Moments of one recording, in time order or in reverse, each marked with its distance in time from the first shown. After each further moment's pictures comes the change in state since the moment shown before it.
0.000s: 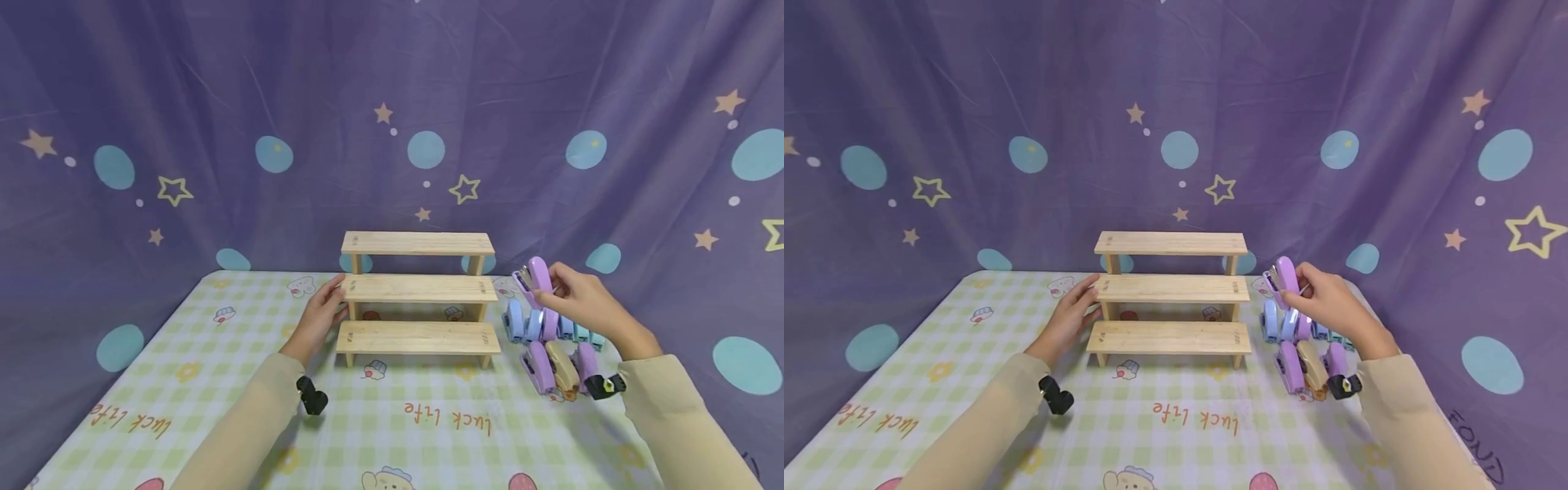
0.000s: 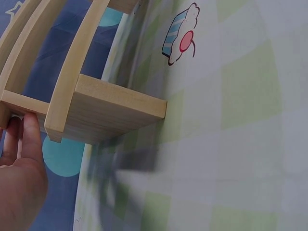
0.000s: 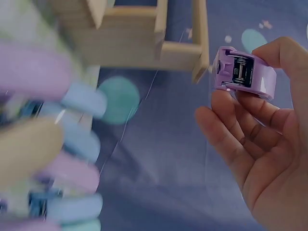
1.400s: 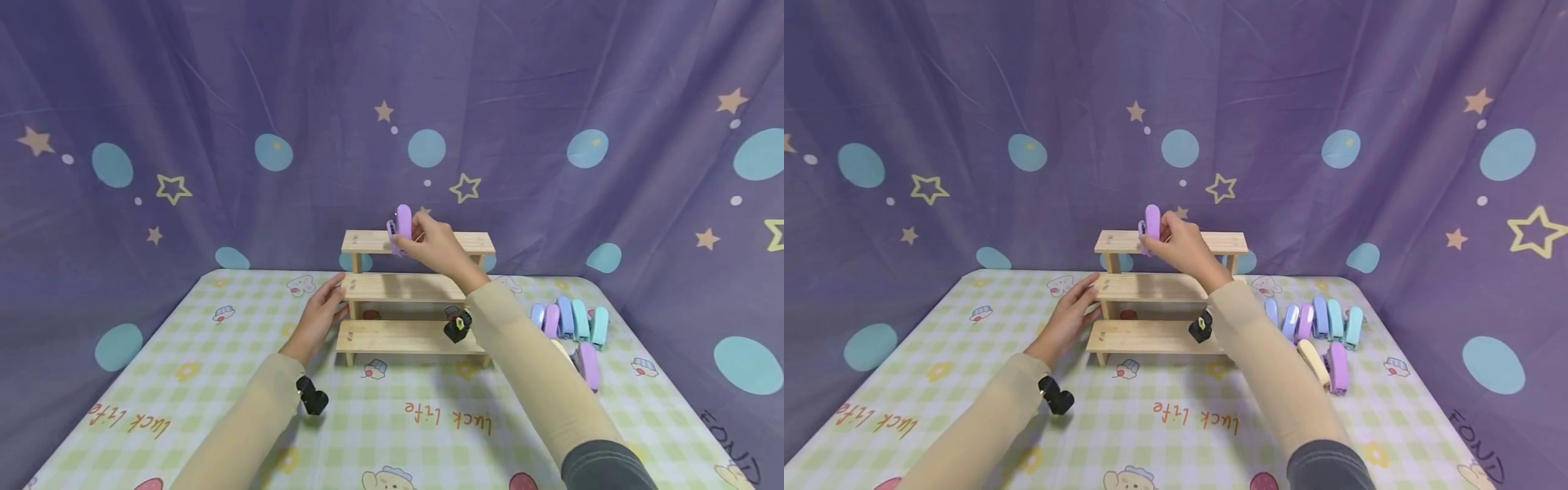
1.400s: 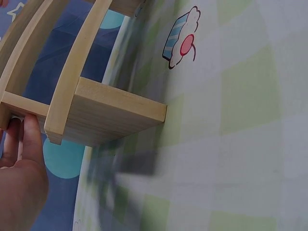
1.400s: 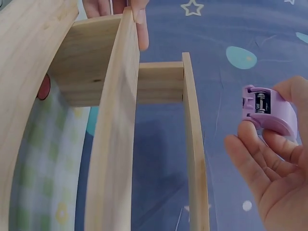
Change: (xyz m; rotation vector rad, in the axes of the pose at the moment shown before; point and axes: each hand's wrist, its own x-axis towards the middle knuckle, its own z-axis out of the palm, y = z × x) left_hand -0.001 0.001 0.002 -0.002 0.025 0.002; right_hand 0.155 -0.142 0.099 0.309 0.032 -0.118
